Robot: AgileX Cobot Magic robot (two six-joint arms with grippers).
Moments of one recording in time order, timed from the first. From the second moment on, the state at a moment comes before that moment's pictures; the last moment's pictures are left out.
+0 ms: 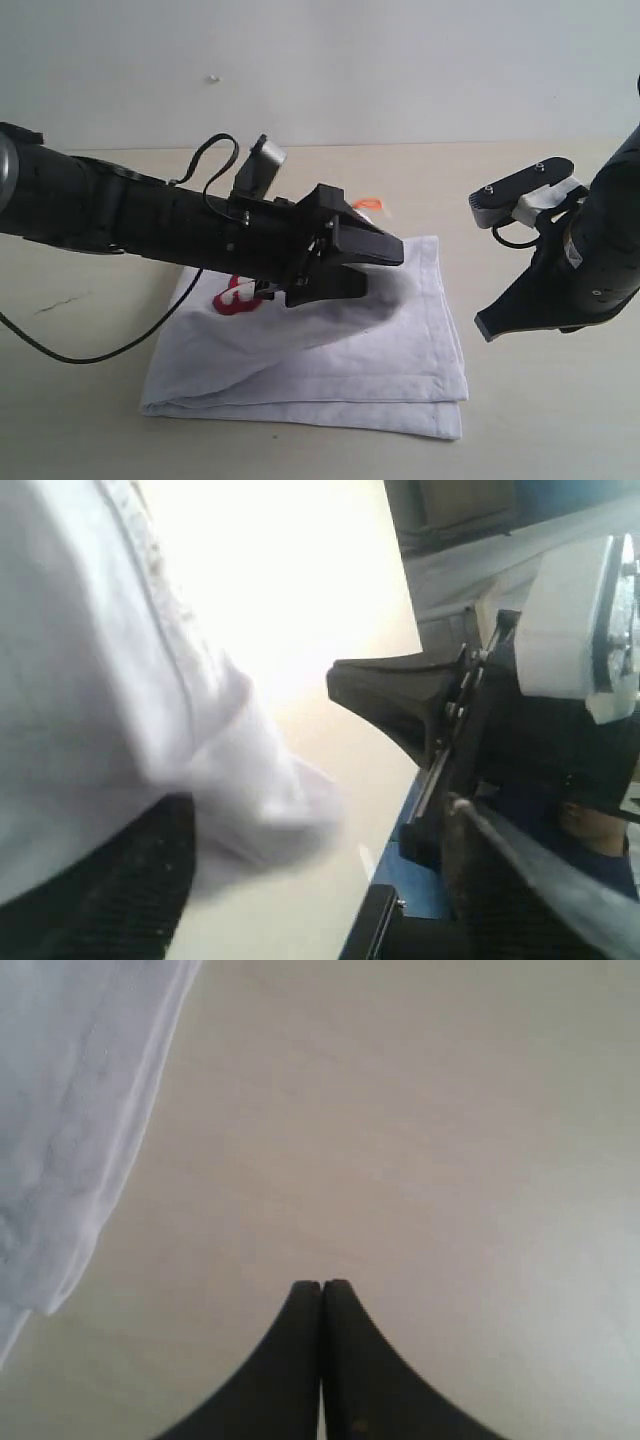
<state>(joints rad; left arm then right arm) -0.53 1.96 -1.06 -1.73 0.94 1.07 0.31 1.54 -0.79 -0.42 0.68 0.41</state>
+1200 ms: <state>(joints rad) -0.44 2.14 -1.09 -1.34 0.95 1.00 0.31 1.65 -0.79 0.03 0.16 0.23</state>
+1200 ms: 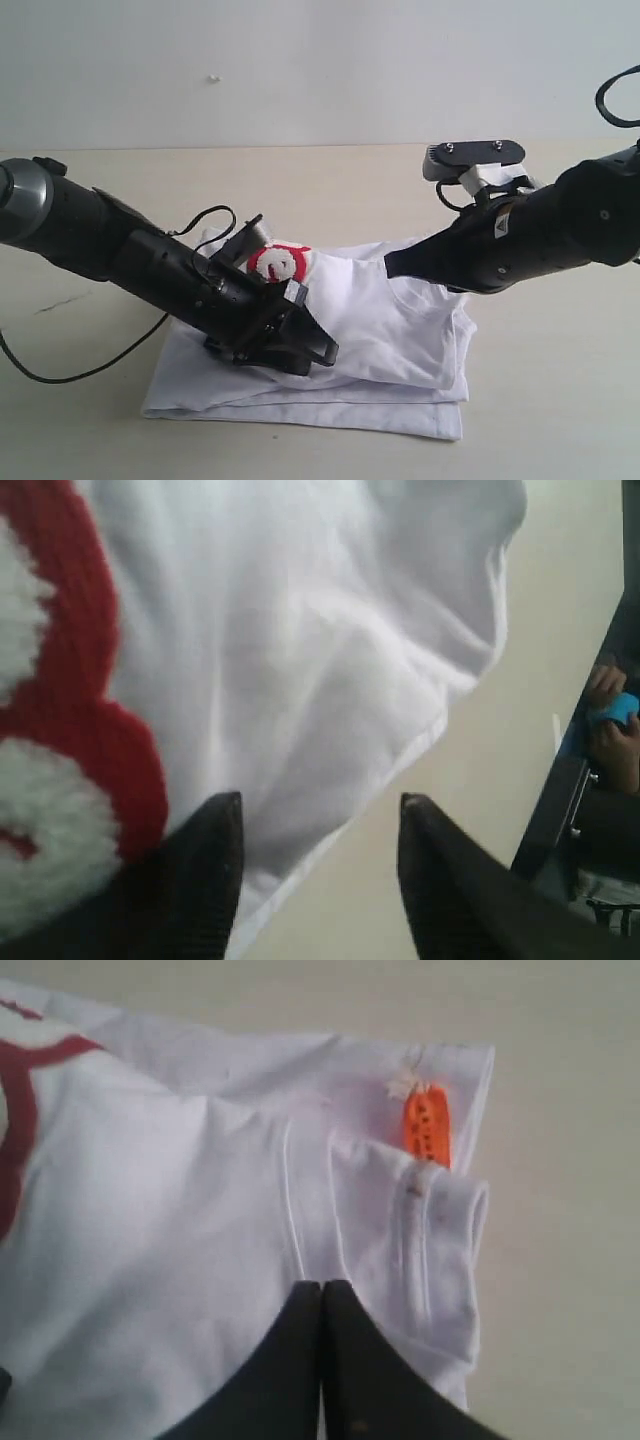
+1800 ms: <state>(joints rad) -0.44 2.15 -1.09 -1.33 1.00 1.00 0.31 2.01 -1.03 0.03 0.16 0.24</state>
